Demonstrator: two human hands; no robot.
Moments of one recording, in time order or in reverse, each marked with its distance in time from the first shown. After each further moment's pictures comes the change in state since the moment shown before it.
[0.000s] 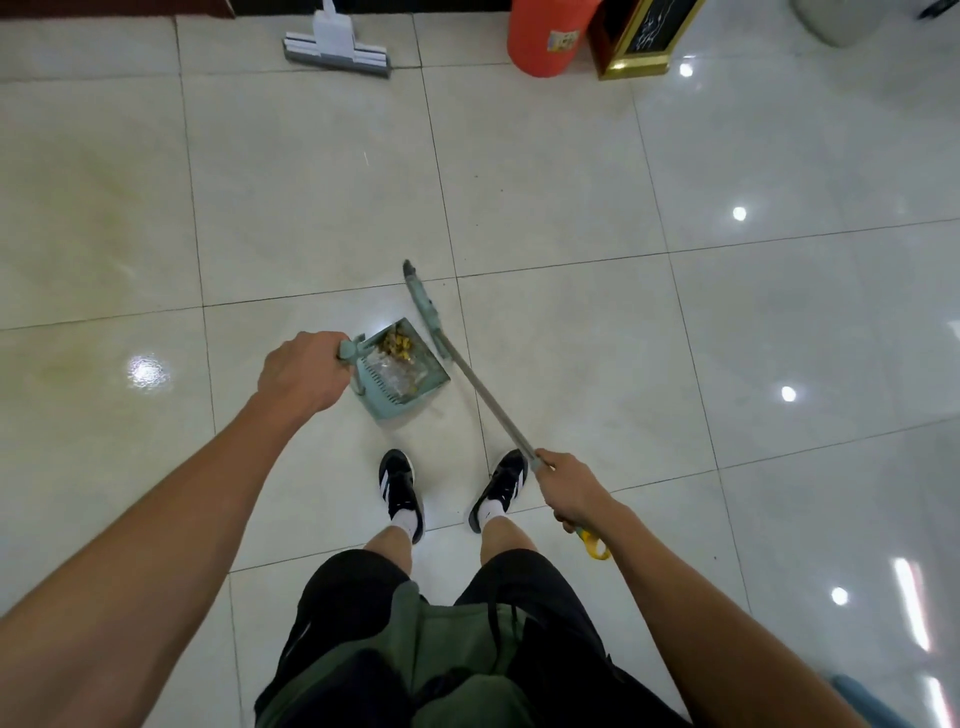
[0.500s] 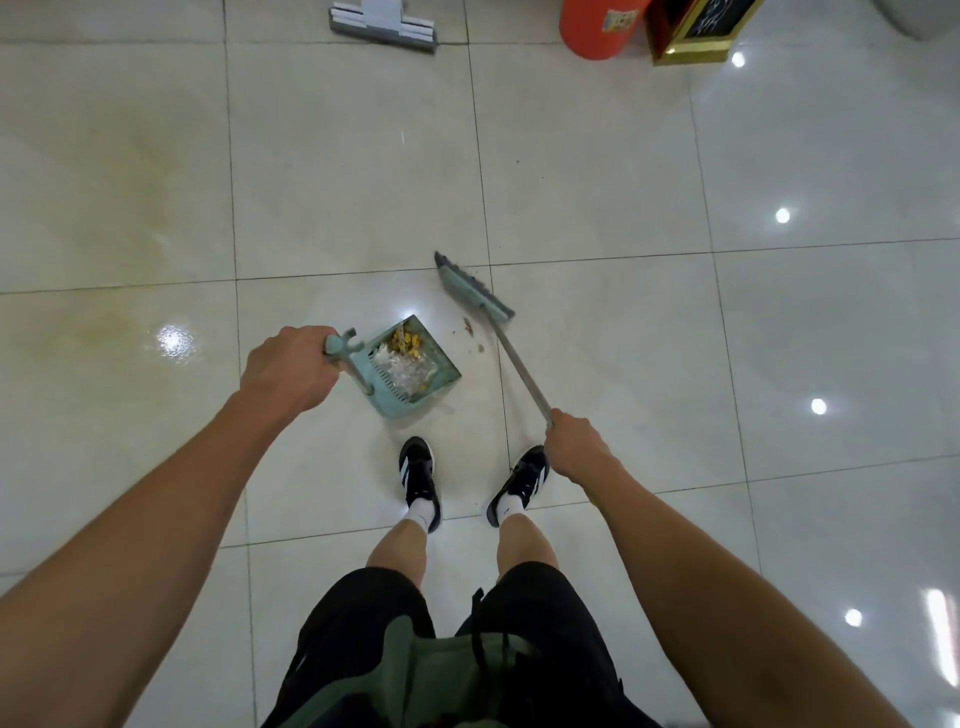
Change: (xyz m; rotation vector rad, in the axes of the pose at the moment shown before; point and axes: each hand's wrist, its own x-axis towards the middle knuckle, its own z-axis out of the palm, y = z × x) left_hand -0.001 -0.057 0.005 -0.023 0.007 -0.081; right_hand 0.069 -0.047 0.021 -0.478 0.133 -0.018
